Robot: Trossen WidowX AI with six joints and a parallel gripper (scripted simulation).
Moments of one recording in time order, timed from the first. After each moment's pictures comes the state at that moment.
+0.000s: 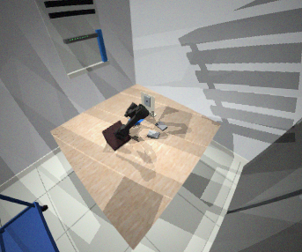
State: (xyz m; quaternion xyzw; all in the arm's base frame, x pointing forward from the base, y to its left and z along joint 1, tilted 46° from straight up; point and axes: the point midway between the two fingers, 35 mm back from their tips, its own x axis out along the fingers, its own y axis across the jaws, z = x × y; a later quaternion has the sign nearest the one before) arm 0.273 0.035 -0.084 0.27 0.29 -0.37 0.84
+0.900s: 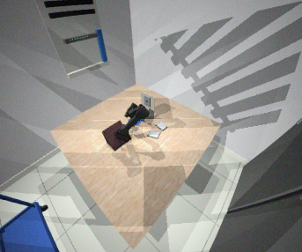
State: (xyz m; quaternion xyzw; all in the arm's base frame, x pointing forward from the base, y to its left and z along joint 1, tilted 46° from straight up) arm 0.273 0.031 -0.086 0.26 0.29 -0.37 0.84
